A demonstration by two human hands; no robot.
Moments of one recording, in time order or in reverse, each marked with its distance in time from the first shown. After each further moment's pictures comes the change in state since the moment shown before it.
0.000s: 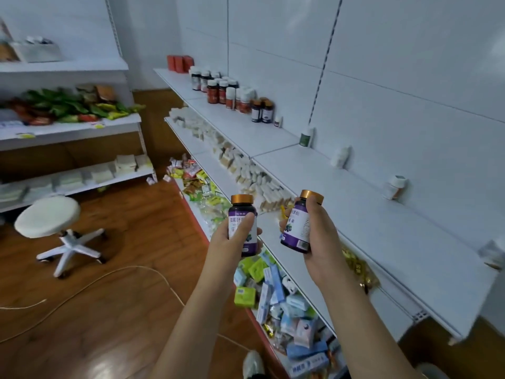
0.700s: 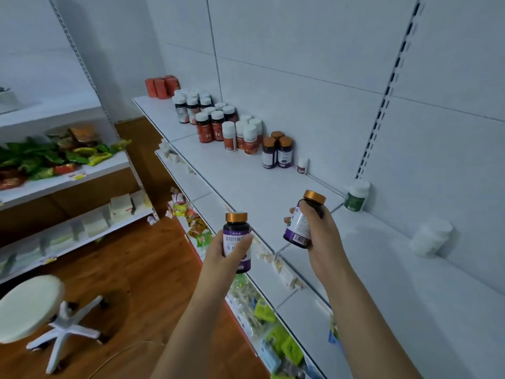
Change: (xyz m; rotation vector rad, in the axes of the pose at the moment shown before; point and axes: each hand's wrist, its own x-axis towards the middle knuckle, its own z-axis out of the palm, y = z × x) left_hand 0.408 0.045 -0.029 0.251 0.022 -0.028; right_hand 0.413 0.009 0.102 0.041 0.090 0.015
